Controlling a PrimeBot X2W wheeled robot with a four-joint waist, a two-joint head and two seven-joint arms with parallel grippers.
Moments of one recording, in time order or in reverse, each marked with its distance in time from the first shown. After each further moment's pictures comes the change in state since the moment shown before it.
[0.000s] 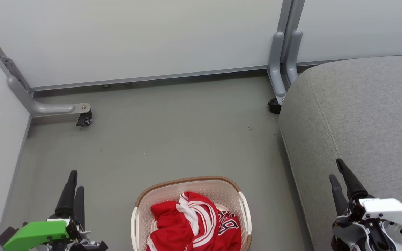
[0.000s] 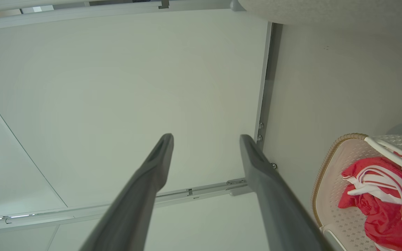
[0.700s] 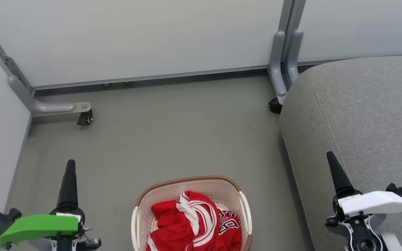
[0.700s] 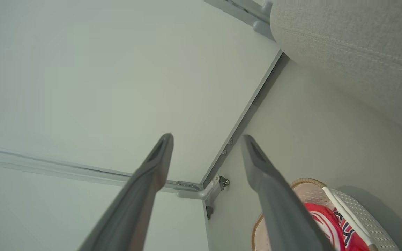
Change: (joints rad) left arm 0.036 0.000 -0.017 -0.141 0.386 0.000 -0.096; right arm 0.020 0.001 0.062 -0.084 -0.415 0.000 -0.094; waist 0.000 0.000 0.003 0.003
